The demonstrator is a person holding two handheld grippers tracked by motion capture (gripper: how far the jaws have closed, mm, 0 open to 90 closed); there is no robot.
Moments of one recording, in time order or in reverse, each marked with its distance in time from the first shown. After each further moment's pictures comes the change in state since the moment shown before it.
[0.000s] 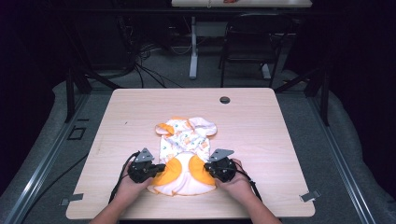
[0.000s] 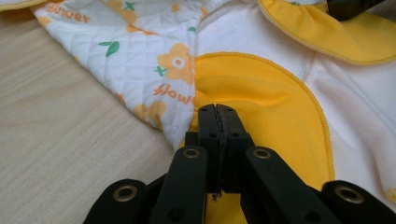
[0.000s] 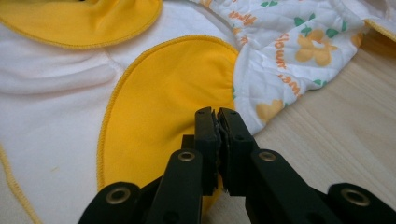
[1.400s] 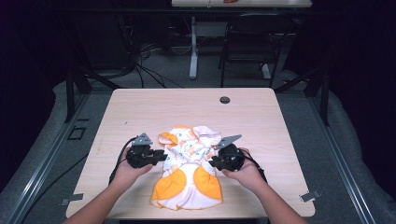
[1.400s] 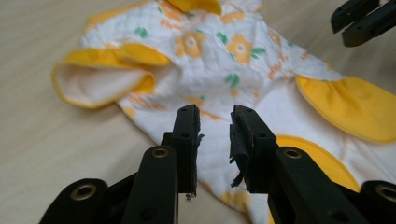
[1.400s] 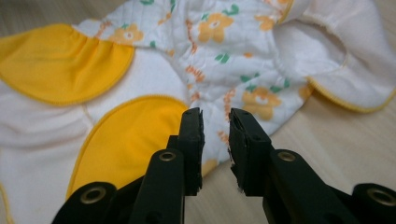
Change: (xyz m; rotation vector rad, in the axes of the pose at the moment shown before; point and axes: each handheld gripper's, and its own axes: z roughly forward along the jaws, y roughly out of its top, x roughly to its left) left arm 0.025 0.055 -0.014 -0.027 -0.042 -0.020; right arm -0.032 0.031 -0.034 0.086 0.107 0.037
